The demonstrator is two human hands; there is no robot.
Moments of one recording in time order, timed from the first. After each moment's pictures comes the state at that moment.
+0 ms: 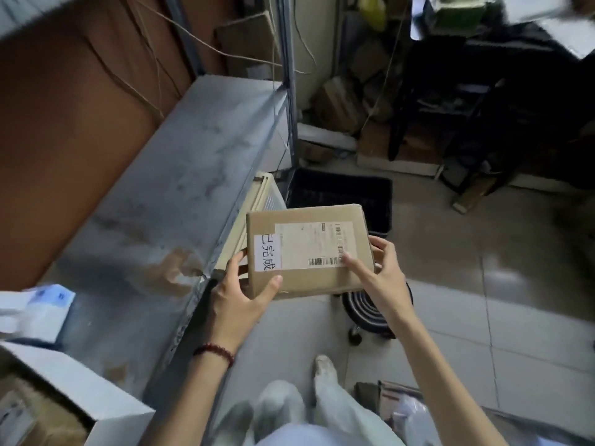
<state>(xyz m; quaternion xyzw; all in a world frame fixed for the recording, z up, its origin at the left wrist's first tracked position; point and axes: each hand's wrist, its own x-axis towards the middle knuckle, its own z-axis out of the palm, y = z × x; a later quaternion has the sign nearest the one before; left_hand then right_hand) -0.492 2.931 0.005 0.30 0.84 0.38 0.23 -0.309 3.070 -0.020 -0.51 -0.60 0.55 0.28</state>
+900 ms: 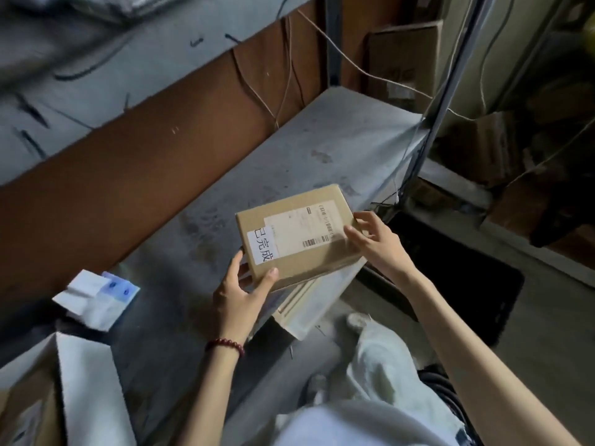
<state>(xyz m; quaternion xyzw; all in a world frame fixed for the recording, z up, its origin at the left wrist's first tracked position) -0.668 3.052 -0.003 0.05 0.88 0.45 0.12 -0.612 3.296 -0.016 -0.28 -0.77 0.56 0.07</state>
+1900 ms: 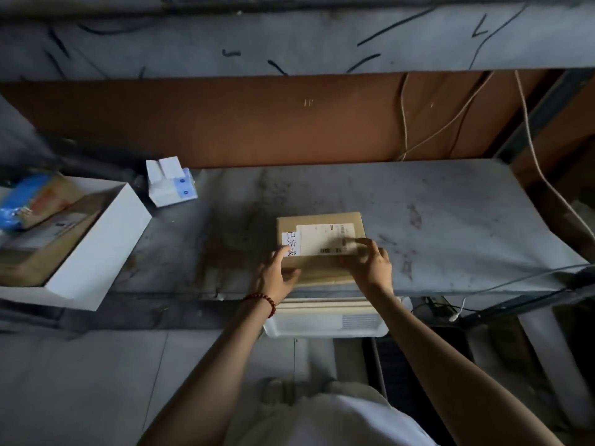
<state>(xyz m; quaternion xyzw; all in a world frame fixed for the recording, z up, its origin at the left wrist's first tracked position) -0.705 3.168 -0.091 -0.15 0.91 0.37 0.07 -0.763 3.361 -0.068 -0.06 -0.91 0.40 -0.10</state>
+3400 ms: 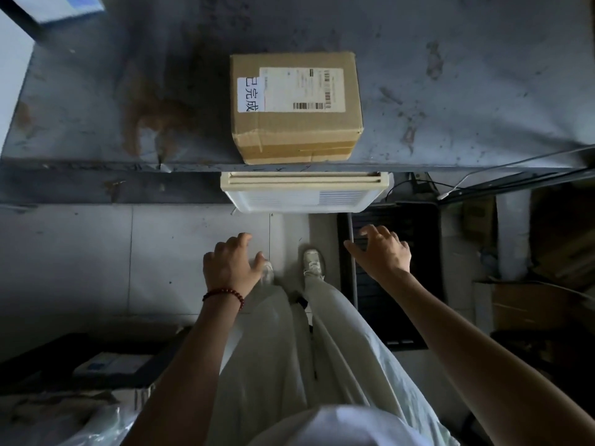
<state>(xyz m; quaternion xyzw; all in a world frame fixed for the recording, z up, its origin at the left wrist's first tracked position) -0.552 3.207 -0.190 -0.20 0.95 0.15 0.20 -0.643 3.460 -0.192 0.00 -0.95 0.06 -0.29</state>
